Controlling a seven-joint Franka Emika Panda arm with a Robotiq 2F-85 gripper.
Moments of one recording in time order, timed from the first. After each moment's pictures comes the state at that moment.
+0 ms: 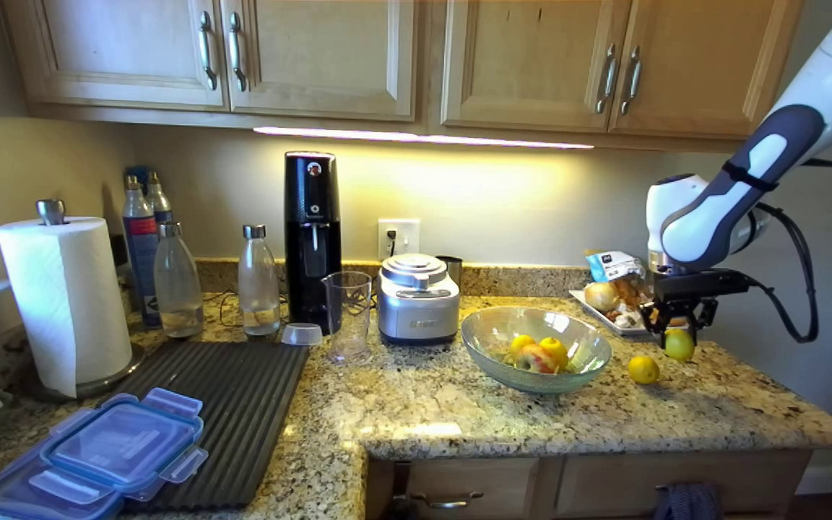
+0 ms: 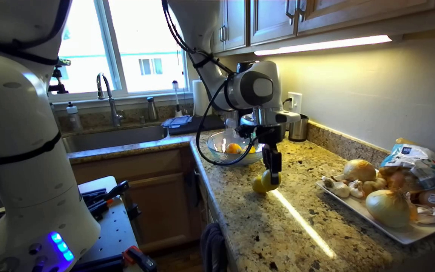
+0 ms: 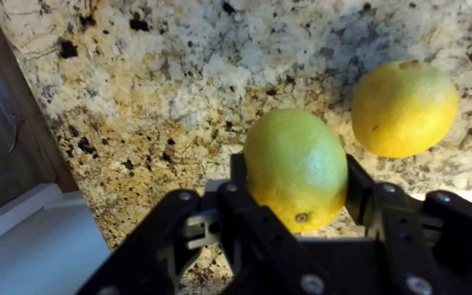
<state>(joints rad) 0.10 0.46 -0.27 -2.15 -0.25 2.54 0.65</state>
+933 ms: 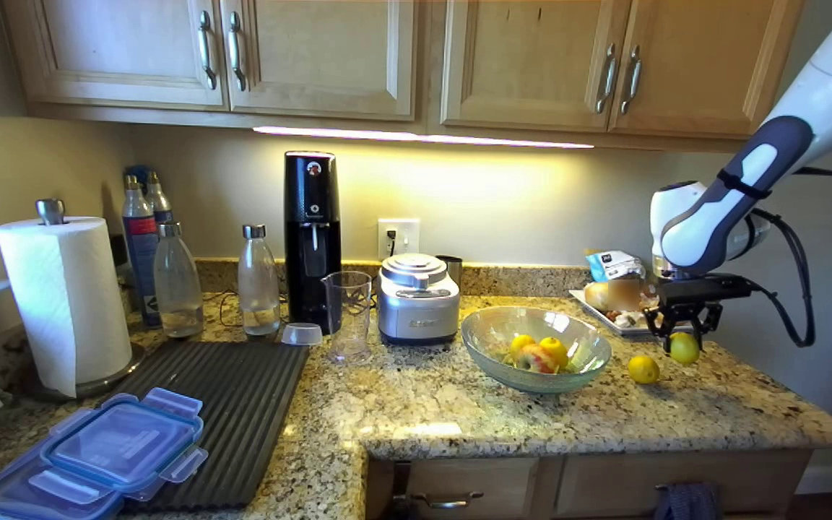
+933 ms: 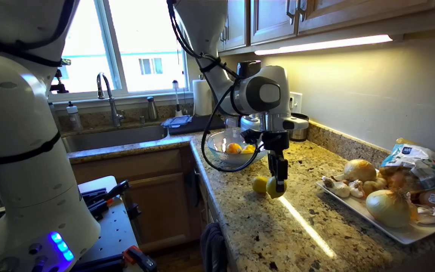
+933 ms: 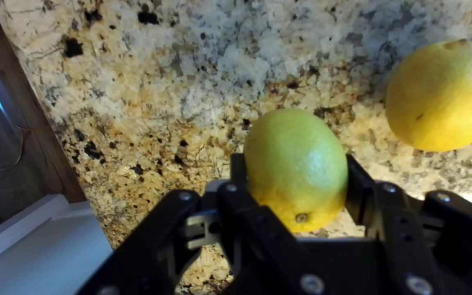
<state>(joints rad) 0.06 0.52 -0.27 -2.11 -0.22 2.54 0.63</state>
